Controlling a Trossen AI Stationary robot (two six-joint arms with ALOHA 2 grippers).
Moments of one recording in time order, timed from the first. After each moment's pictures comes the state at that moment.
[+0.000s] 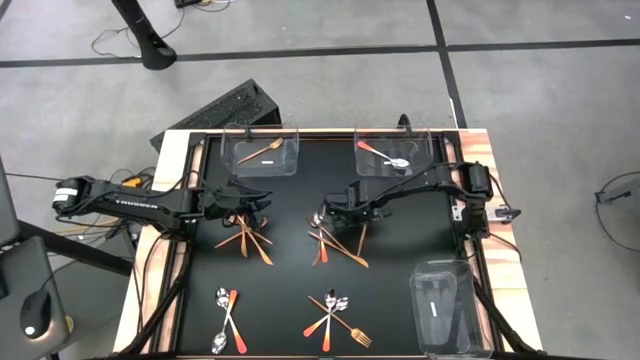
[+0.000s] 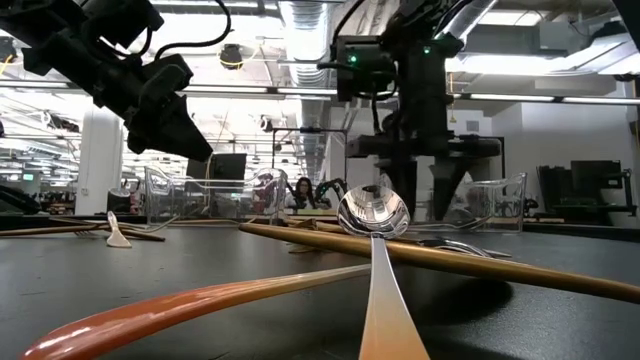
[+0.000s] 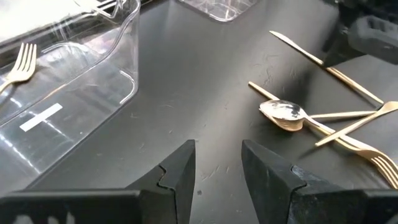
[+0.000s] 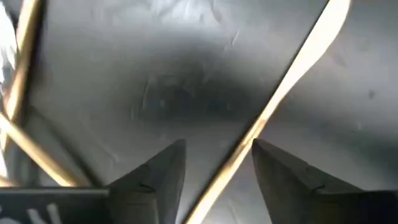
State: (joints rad) left arm 0.07 0.92 0.37 -0.07 -0.36 -0.44; right arm -0.03 1.93 1.36 -0.98 0.07 1.29
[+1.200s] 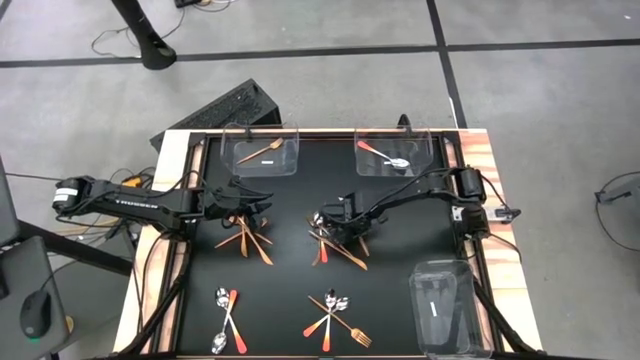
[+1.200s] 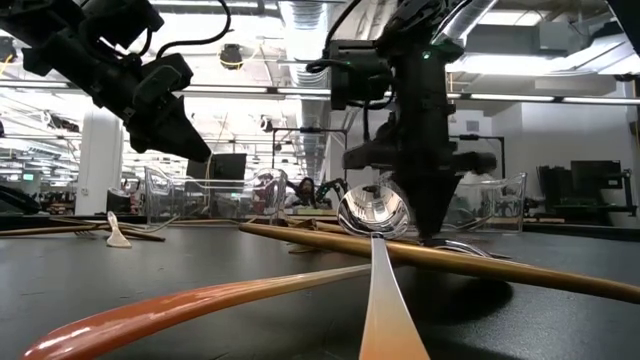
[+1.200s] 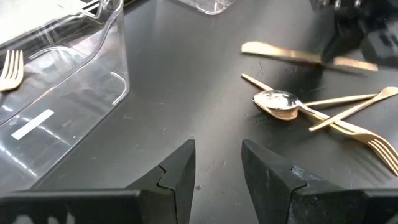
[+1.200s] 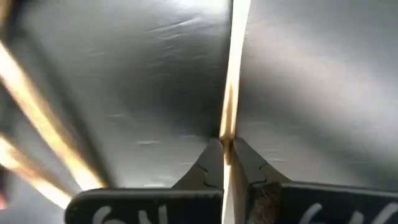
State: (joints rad) left arm 0.07 0.92 0.37 -0.08 -0.33 -0.38; right arm 0.01 1.97 1.36 -0.98 0.06 1.11
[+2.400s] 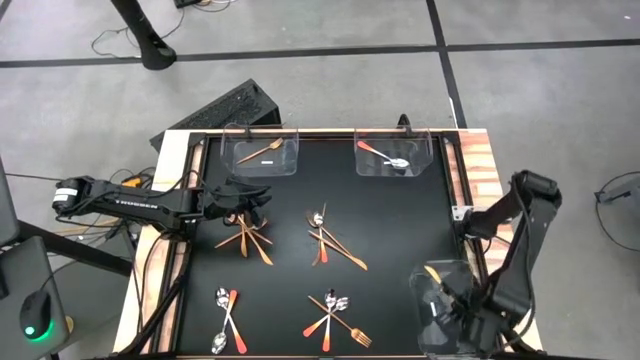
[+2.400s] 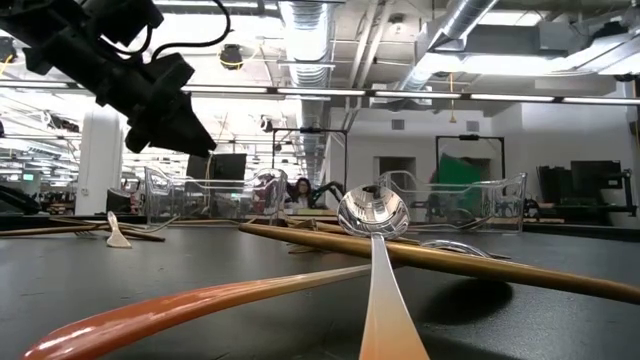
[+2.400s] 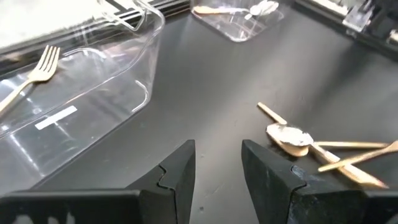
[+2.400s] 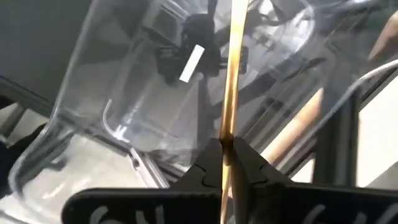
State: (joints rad) left arm 0.07 0.92 0.37 -0.03 -0.43 -0.52; right arm 1.10 1.55 1.28 -1.28 -0.05 2.08
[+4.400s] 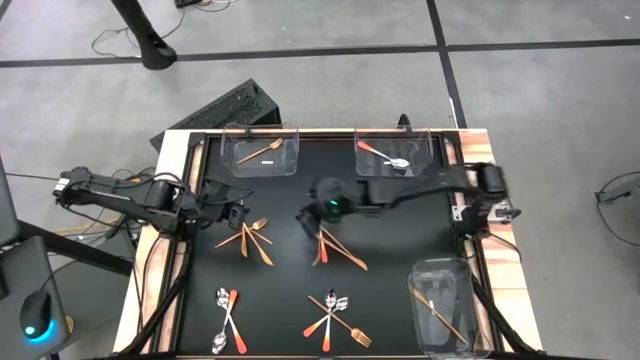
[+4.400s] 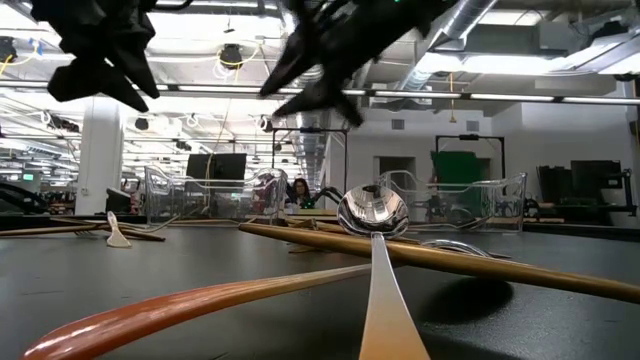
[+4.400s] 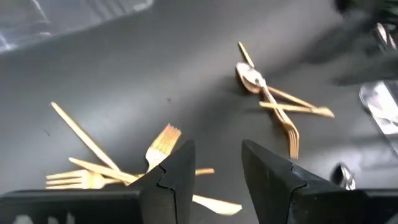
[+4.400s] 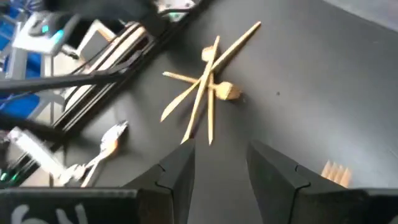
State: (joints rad) left arm -0.17 0.78 0.73 -0.85 -0.37 -1.15; right arm -0.01 1.87 1.39 -0.12 0.00 0.72
